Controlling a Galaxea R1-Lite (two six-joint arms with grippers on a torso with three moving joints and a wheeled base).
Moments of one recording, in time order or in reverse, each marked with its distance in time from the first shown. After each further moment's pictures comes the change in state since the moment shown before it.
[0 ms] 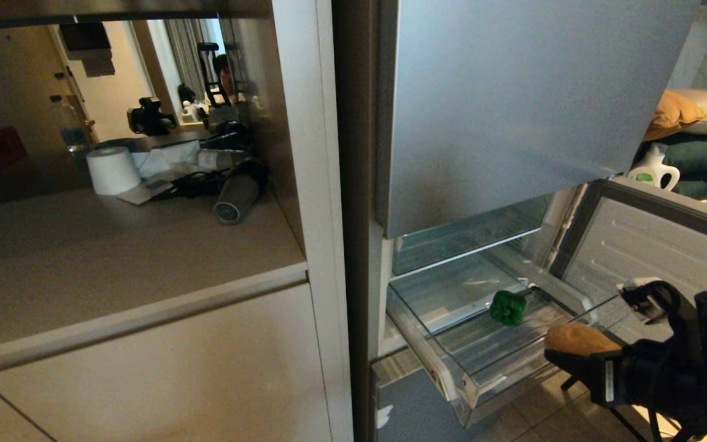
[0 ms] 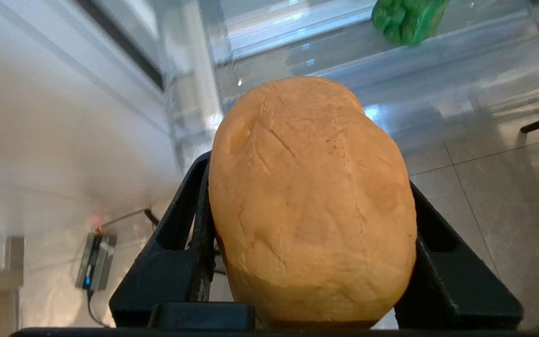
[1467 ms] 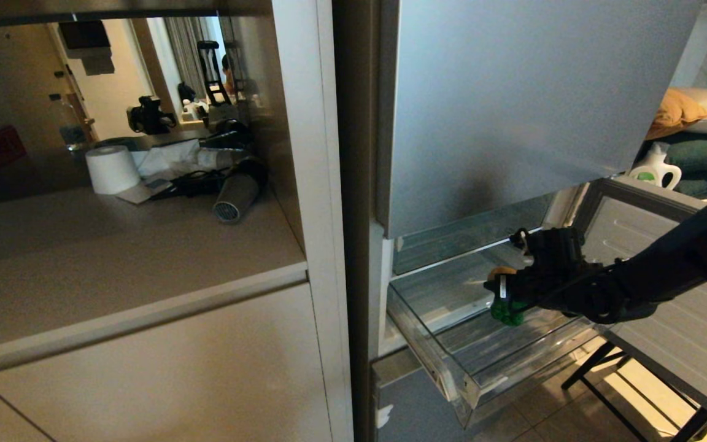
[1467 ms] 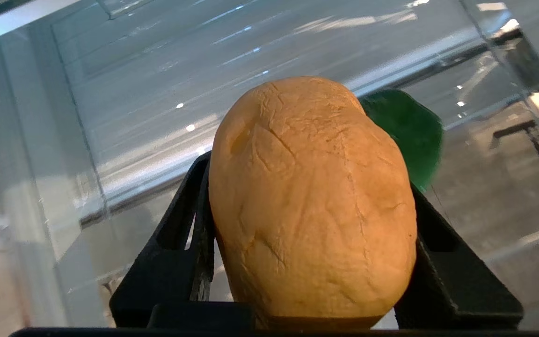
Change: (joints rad) left arm 0.000 0.000 0.000 0.000 0.000 0.000; right arm -0.161 0.803 -0.747 -0.004 -0.008 -0.040
